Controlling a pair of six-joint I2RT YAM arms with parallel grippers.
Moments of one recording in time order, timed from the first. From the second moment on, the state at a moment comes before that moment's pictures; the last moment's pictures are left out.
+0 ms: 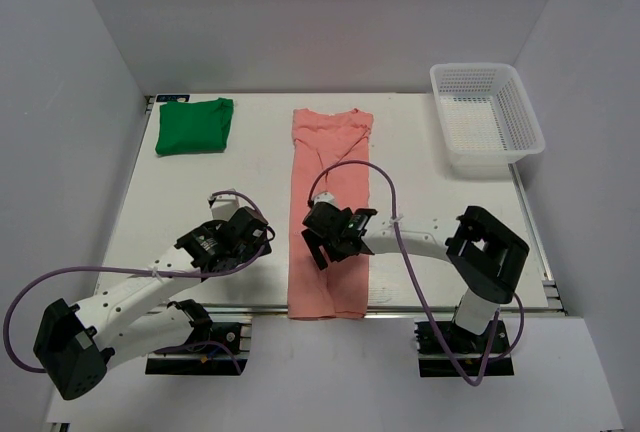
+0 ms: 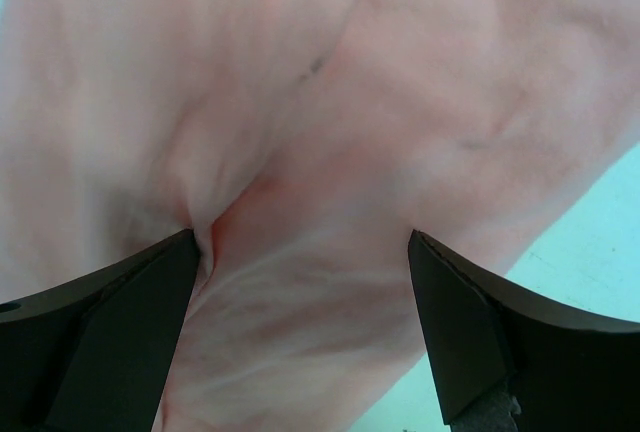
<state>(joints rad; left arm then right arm) -0.77 0.96 0.66 -0.79 -0.51 -0.95 1.08 1.71 1.05 -0.48 0.26 0.43</state>
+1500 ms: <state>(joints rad) -0.77 1.11 0.62 -0.63 -0.35 -0.86 0.88 1.87 1.15 -0.20 0.13 0.49</state>
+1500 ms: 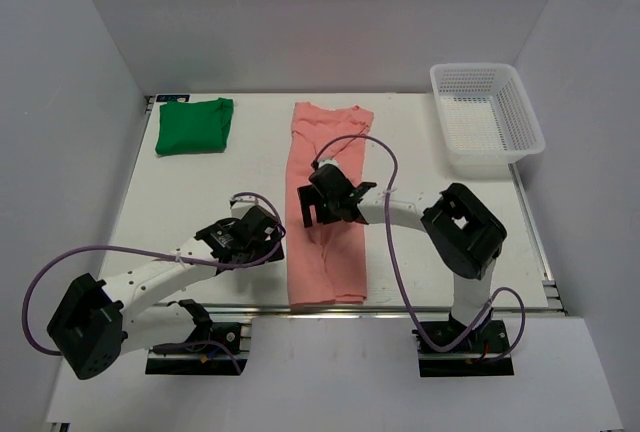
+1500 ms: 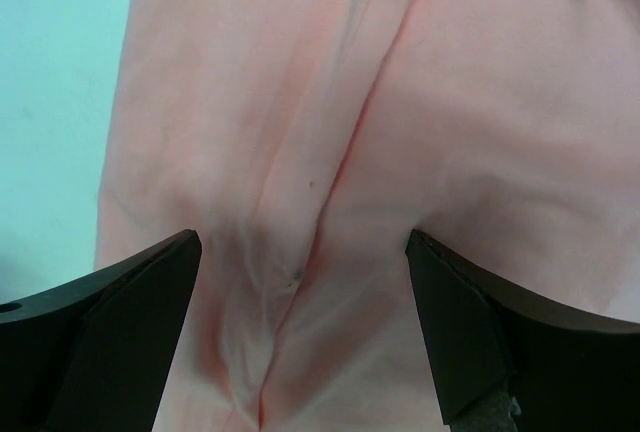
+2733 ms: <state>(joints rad) -0.79 1.22 0.53 -0.28 -0.03 -0.66 0.71 1.32 0.72 -0.29 0.01 0.49</state>
